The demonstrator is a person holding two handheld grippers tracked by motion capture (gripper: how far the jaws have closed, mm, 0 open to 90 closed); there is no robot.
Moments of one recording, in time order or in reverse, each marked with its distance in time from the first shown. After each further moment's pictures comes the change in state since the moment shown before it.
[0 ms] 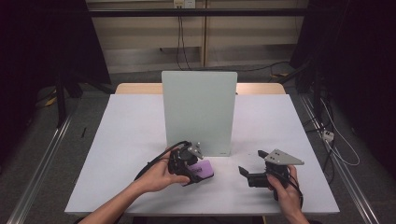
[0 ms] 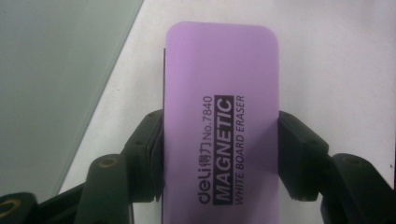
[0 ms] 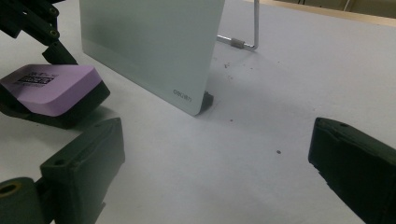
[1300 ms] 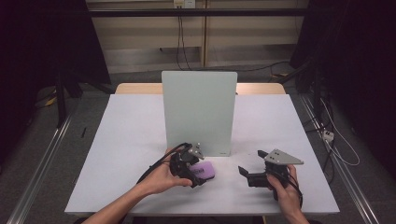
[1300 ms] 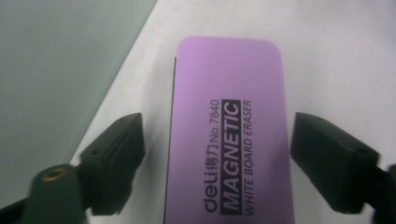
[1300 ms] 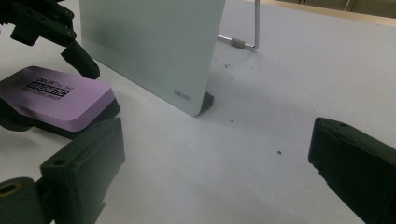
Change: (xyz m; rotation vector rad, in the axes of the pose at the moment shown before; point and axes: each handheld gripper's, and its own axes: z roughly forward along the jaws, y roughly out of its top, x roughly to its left) left arm 0.000 -0.004 0.007 -0.046 0.070 -0.044; right arm 0.000 0.000 0.001 0.001 -0.001 -0.001
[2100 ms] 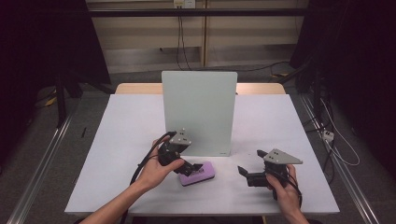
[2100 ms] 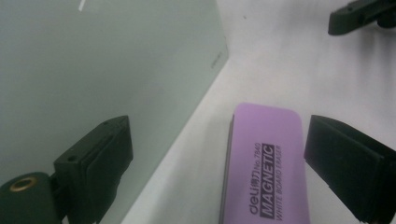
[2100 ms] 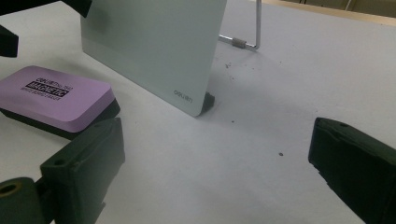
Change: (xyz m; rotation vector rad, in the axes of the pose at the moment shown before) left arm 0.015 -0.008 -0.040 -0.287 0.106 -0.084; right arm 0.000 0.001 0.002 0.000 0.002 -0.005
